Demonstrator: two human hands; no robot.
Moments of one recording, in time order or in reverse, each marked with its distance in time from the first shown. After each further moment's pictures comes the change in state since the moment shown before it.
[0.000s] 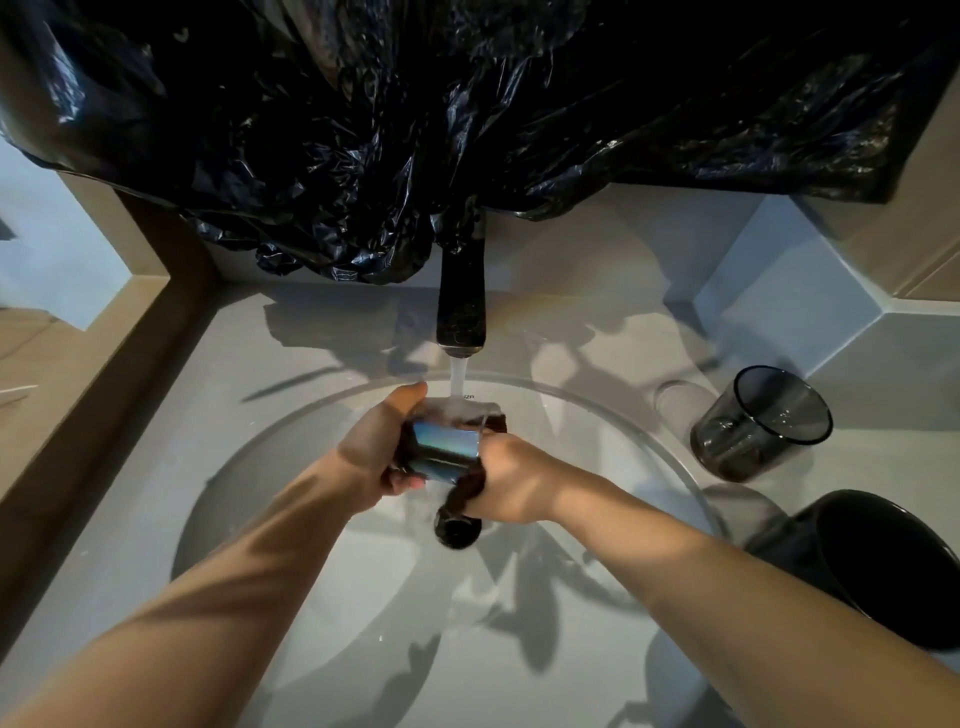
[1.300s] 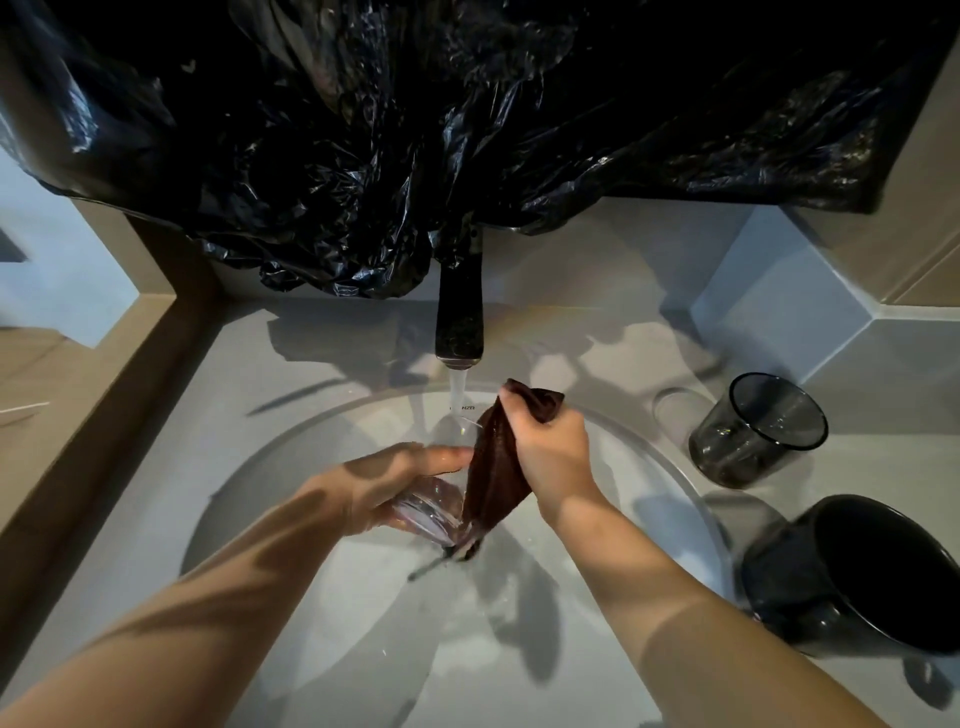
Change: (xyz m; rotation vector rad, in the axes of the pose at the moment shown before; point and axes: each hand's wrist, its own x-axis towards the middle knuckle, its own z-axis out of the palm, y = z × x) left_hand -0.018 0.001 -0.007 0.358 -0.362 0.019; right_hand 0.002 0.004 -0.002 0.847 0.819 0.298
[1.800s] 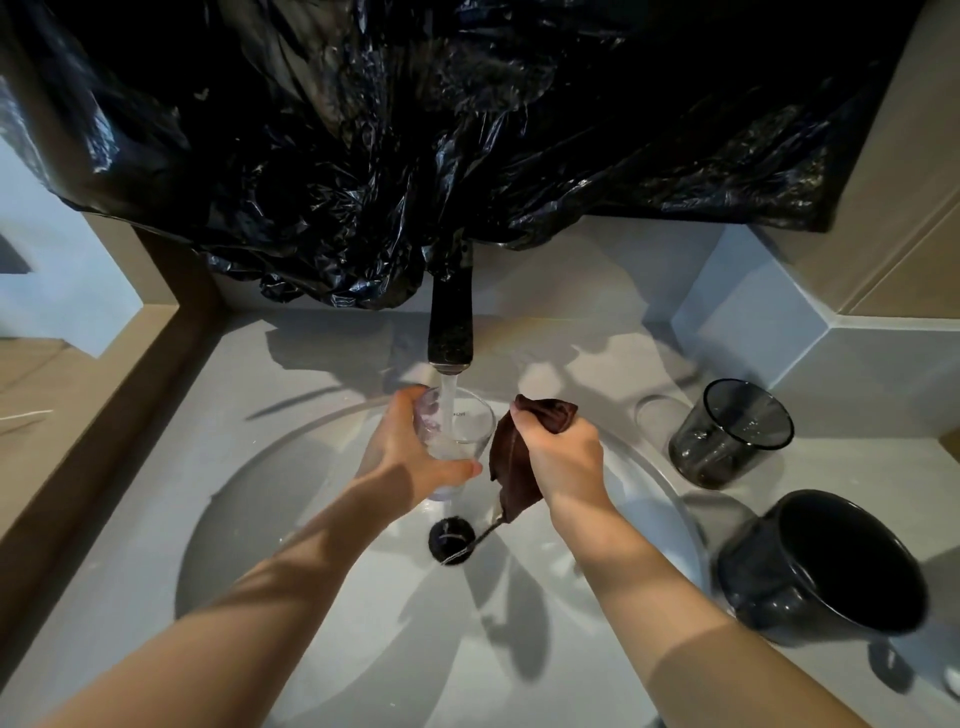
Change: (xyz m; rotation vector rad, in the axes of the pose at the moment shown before) left_hand 0.015 0.002 0.023 0.284 0.609 0.314; right_hand -0.007 -0.005 -0.024 -0.035 0.062 0.024
